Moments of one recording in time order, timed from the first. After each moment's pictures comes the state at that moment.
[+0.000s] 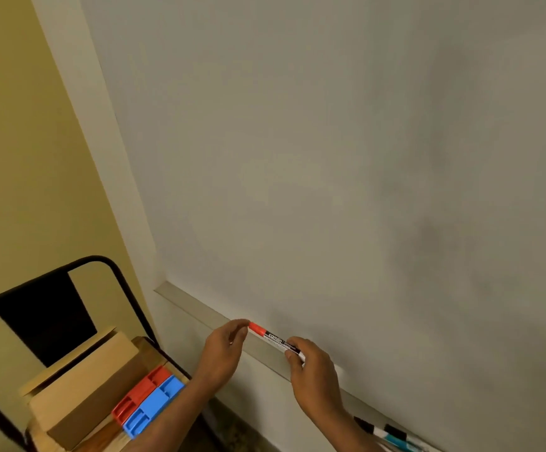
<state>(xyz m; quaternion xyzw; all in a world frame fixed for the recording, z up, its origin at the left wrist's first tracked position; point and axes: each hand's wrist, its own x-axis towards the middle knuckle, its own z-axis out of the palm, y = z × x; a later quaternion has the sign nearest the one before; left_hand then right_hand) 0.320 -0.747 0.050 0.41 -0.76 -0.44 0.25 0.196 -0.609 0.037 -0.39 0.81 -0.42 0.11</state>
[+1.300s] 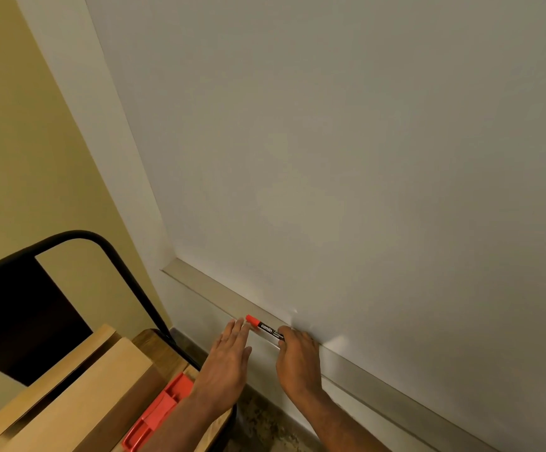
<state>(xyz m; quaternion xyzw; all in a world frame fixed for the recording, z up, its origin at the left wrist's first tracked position) 0.357 -0.915 -0.097 0.36 -0.91 -0.23 0.01 0.220 -0.831 -0.121 -0.39 0.87 -0.28 0.10</state>
